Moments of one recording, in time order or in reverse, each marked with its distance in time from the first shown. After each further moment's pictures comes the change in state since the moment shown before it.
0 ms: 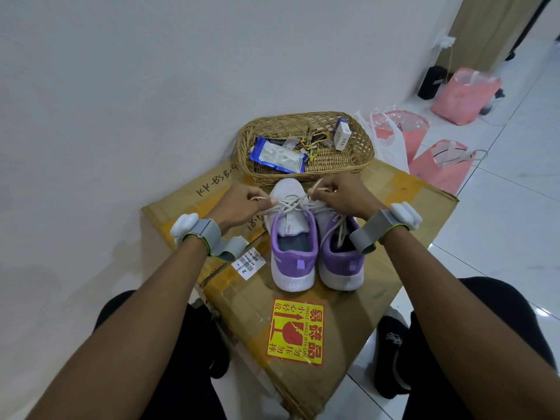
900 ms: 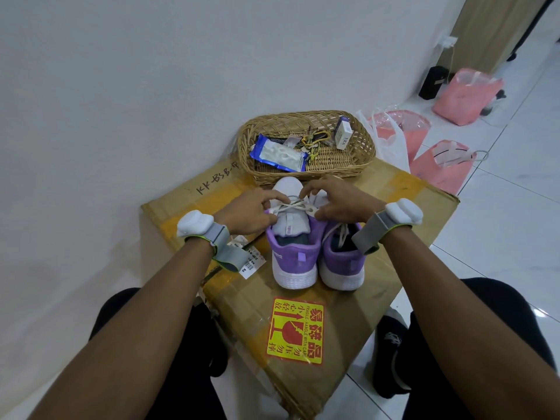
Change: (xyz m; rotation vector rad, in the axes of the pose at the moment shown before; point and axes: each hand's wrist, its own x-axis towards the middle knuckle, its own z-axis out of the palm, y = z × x) left_hand -0.006 0.012 0.003 0.414 -0.201 0.198; right_hand -0.005 -0.015 -0.003 -0.208 -0.228 -0.139
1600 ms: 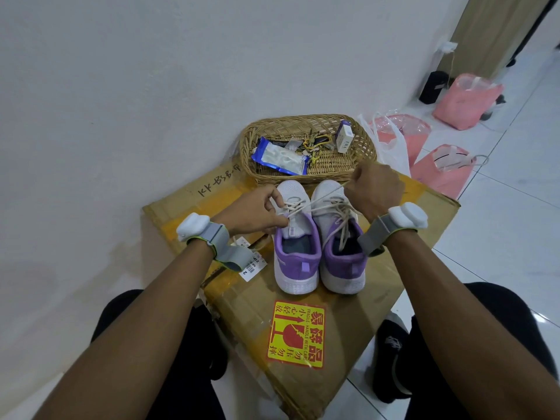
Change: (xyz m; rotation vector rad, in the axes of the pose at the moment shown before) left_hand -0.002 0.005 -0.001 -0.361 -0.010 -0.128; right_hand -0.003 0.002 -0.009 -0.235 0.624 0.733
